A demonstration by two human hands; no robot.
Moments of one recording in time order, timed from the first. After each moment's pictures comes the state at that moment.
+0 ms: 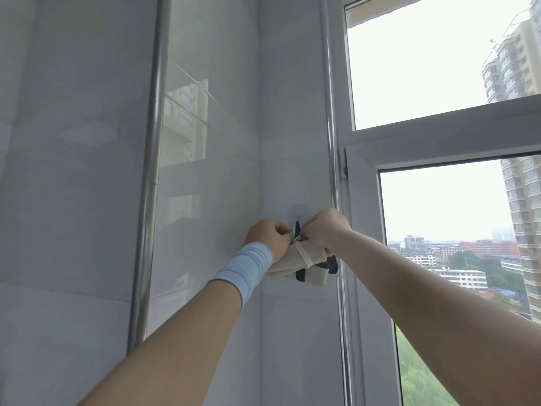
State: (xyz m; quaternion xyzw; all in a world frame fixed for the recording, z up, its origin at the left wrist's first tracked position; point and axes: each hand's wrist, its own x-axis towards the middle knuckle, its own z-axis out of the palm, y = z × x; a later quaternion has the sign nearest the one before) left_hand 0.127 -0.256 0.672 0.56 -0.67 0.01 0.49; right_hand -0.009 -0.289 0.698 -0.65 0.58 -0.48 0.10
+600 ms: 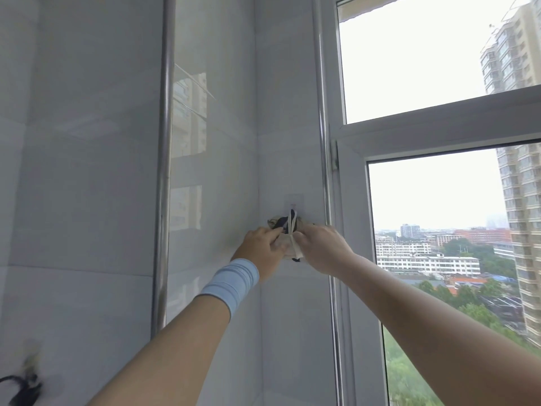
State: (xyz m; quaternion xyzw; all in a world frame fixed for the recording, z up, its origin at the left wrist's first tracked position) left_hand 0.144 -0.232 0.623 0.54 -0.73 0.10 0.40; right_hand -0.021 -0.247 0.631 -0.76 0.49 -0.41 -0.11
